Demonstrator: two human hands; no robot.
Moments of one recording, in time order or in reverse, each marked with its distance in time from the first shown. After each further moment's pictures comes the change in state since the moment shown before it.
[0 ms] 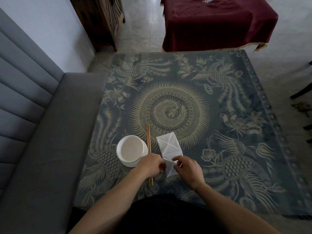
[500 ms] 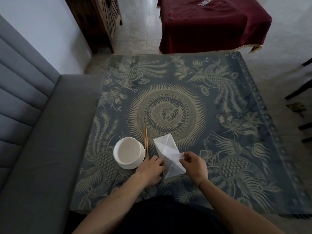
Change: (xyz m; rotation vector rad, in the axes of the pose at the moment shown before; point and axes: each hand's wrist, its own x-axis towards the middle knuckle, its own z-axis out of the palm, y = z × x) left_hand 0.000 0.003 0.023 0.387 0.026 0.184; right_hand 0.011 0.018 -0.016 0.192 0.145 0.263
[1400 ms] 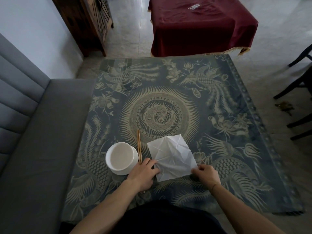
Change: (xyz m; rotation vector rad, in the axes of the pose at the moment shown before) left_hand 0.003 -0.005 0.004 -0.026 0.039 -0.021; right_hand 0.007 0.059 -0.040 -0.042 -0.117 0.370
